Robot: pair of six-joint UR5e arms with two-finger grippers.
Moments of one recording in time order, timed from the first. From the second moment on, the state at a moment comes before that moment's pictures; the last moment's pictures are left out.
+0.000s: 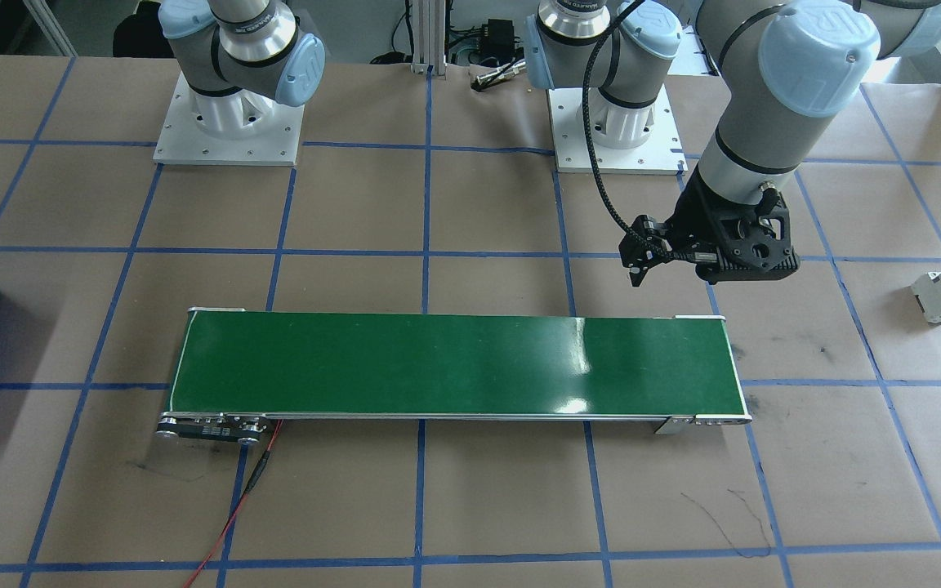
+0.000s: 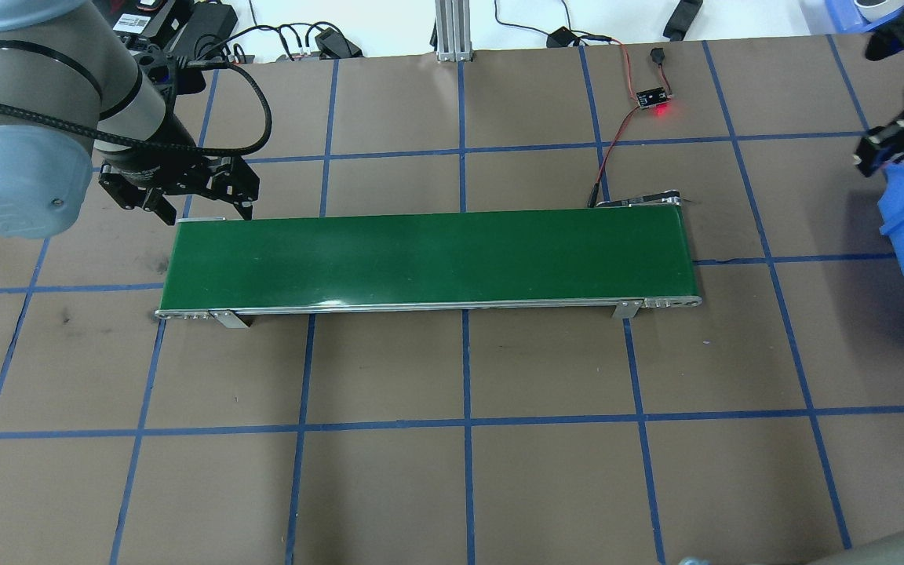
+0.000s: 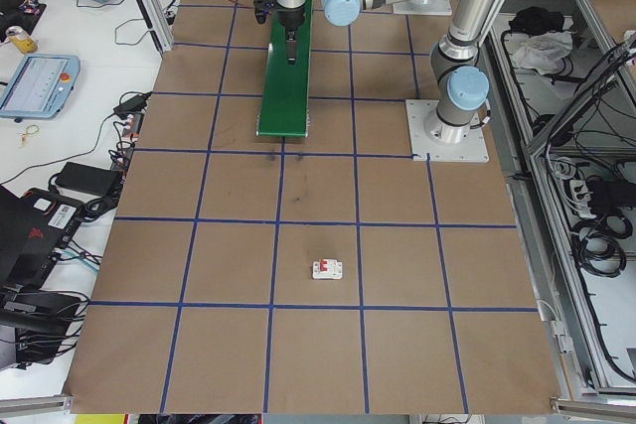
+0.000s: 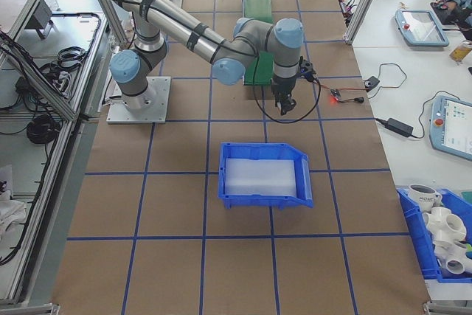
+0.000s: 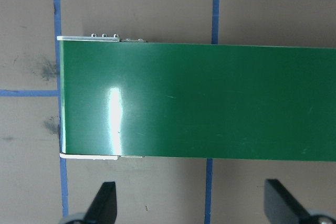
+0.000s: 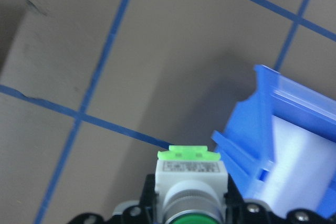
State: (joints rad) left arm -1.48 -1.61 -1.74 -1.33 1.58 0.06; right arm 1.04 -1.33 1.64 -2.00 -1.62 -0.91
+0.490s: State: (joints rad) left arm -1.48 -1.61 -1.74 -1.33 1.58 0.06; right arm 0.78 -1.27 1.62 -2.16 -1.61 -1.46
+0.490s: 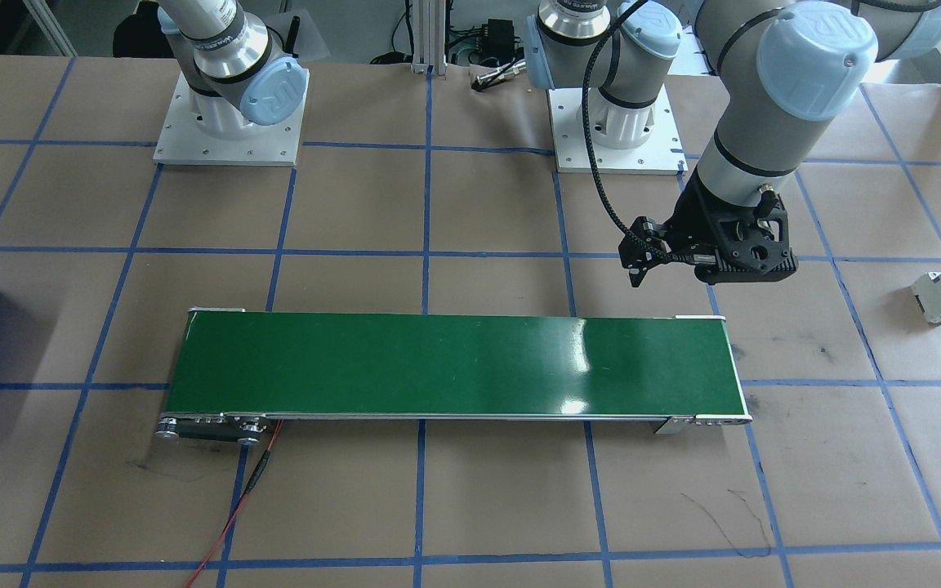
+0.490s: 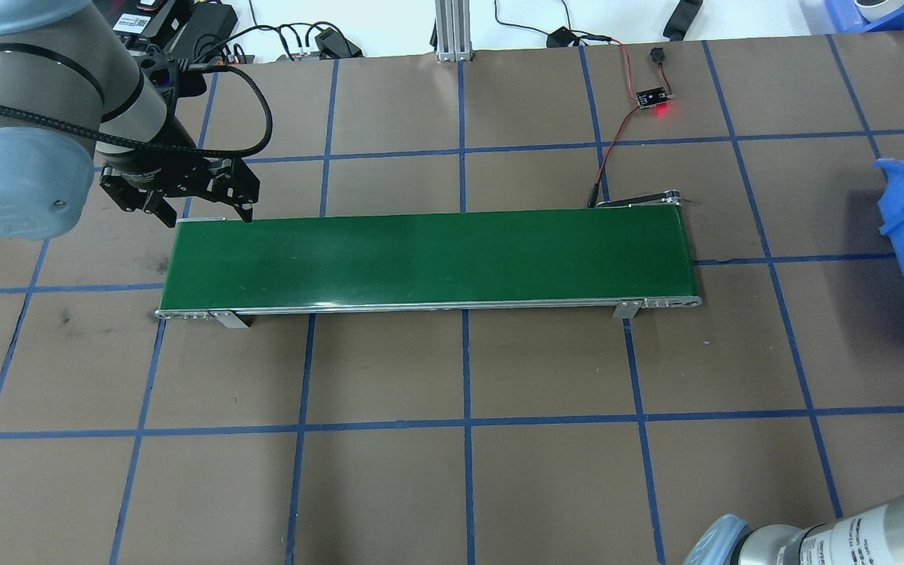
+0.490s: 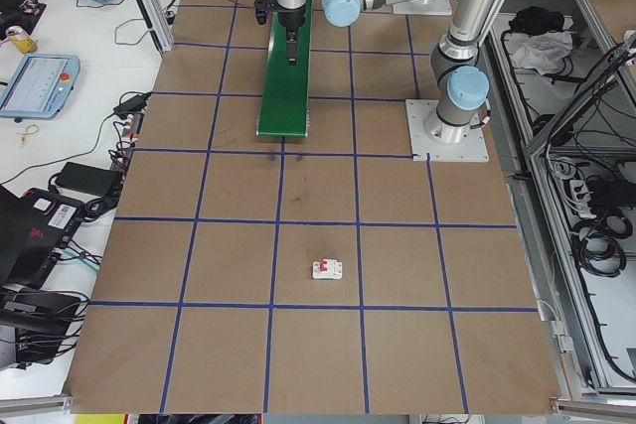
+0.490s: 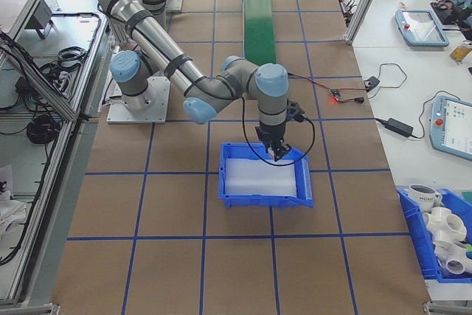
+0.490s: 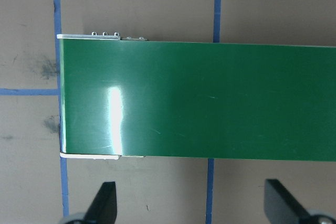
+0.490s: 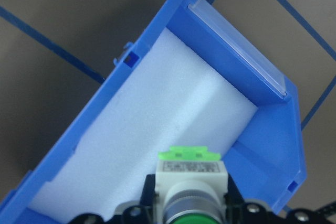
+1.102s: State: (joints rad) left arm -1.48 -1.59 -1.74 -1.35 1.59 0.06; right arm 0.75 -1.09 1.64 -2.28 -1.59 -2.04
